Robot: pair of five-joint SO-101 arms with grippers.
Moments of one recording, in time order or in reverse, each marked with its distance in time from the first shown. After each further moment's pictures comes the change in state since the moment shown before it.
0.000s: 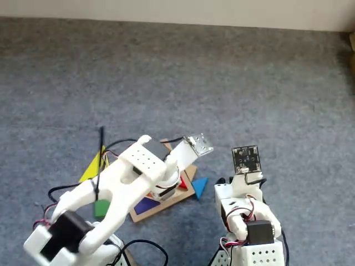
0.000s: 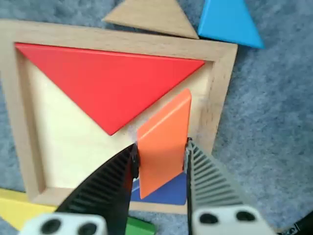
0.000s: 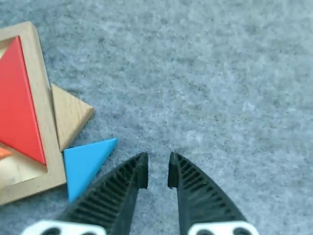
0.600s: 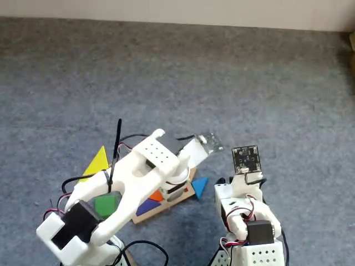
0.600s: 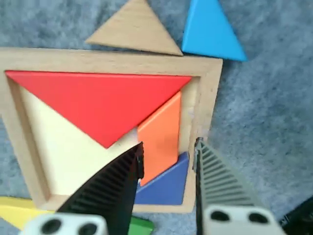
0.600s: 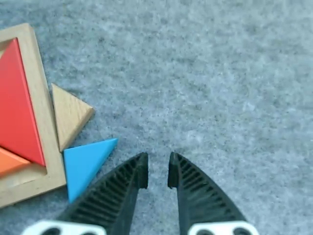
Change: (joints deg) left arm 2.6 6.9 -9.4 5.9 1.1; right arm 0.0 0.0 0.0 0.0 0.0
